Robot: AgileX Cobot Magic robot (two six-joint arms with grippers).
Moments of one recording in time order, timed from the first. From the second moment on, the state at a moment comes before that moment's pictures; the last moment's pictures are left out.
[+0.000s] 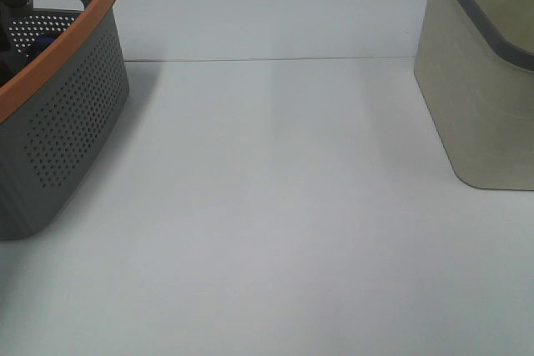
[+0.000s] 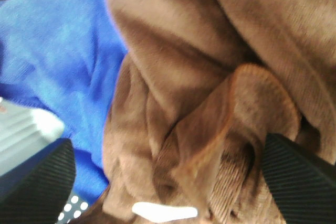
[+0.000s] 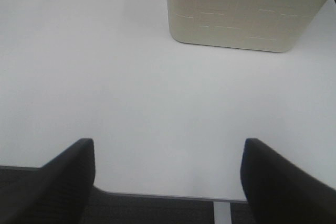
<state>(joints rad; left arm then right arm) 0.08 2.13 -1.76 -0.05 0.96 1.36 0.04 0.00 -0.50 0.06 1.06 -0.03</state>
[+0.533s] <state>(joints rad) 0.06 2.14 -1.76 -0.05 0.96 1.36 0.04 0.00 -0.50 0.06 1.06 -0.03</state>
